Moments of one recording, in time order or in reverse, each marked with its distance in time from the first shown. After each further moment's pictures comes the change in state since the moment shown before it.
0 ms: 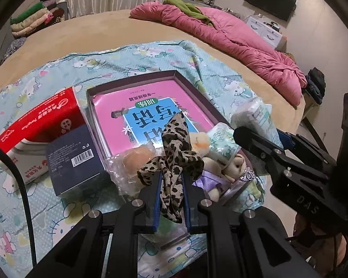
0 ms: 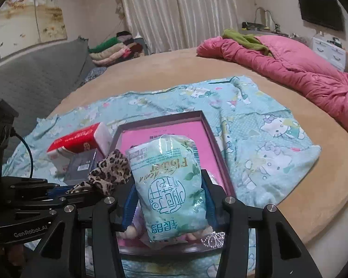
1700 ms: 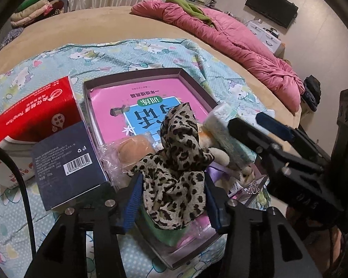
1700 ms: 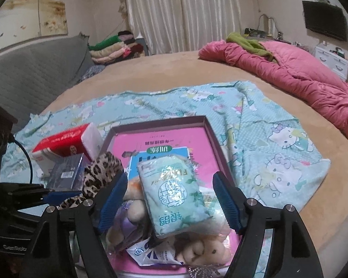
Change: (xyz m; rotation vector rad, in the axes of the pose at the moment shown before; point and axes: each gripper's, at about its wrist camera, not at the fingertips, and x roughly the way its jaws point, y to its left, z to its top) left arm 0.025 0.025 0.004 -0.033 -0.006 -0.067; right arm 0.032 0.001 0.009 -0.033 -0.045 -0.038
